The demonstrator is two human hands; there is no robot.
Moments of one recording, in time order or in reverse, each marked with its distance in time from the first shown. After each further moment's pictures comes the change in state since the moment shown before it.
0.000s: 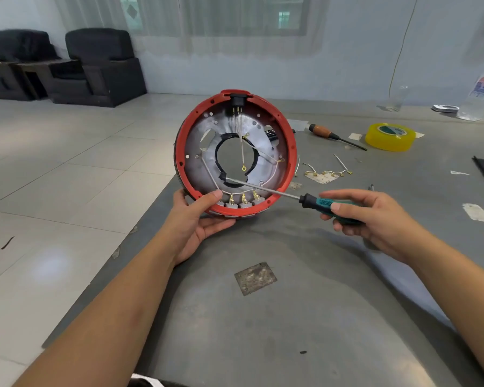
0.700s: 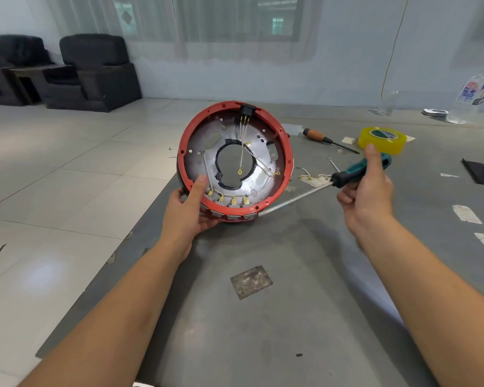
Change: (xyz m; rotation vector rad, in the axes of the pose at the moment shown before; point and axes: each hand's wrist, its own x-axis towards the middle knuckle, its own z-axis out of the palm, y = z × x) left_hand 0.016 0.001 0.011 0.235 0.290 0.113; right_hand 0.049 -0.019 0.025 0.576 0.714 -0.122
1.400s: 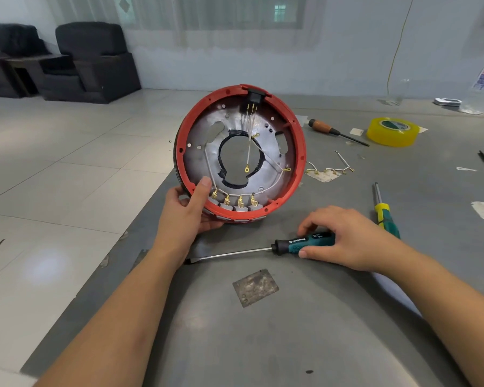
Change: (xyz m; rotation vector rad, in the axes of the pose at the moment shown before) left_hand -0.001 -0.009 -0.005 0.067 -0.033 0.074; right_hand -0.024 0.019 -0.039 -1.484 -1.083 -0.621
